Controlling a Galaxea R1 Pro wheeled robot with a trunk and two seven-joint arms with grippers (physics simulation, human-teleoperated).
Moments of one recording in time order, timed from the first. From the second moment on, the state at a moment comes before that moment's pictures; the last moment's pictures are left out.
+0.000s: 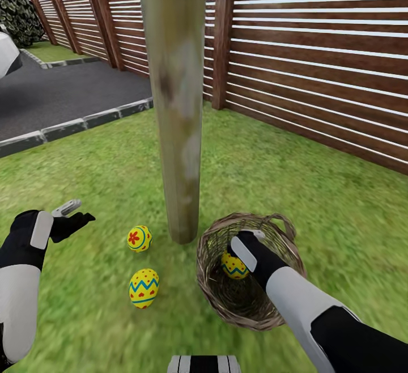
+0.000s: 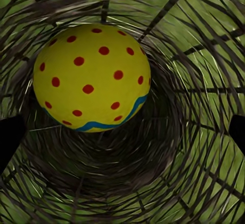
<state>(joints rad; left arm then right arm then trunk) -0.90 0.27 0.41 -0.87 0.39 0.94 0.17 -0.93 0.14 0.44 -0.50 -0.69 0.60 -0.66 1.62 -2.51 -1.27</state>
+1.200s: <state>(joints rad) -0.90 0.27 0.41 -0.87 0.39 0.94 0.17 -0.93 0.14 0.44 -0.61 -0.69 0.61 -0.66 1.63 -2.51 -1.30</state>
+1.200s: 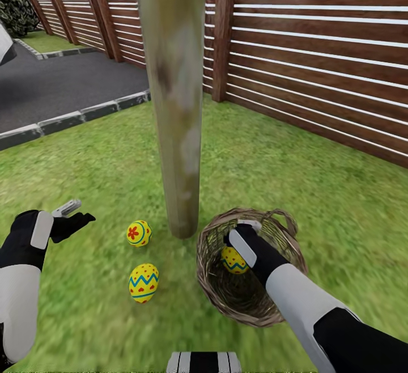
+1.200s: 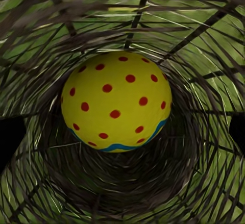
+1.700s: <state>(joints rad) -0.90 0.27 0.41 -0.87 0.39 0.94 0.17 -0.93 0.14 0.46 -0.61 -0.69 0.61 -0.66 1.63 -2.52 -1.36</state>
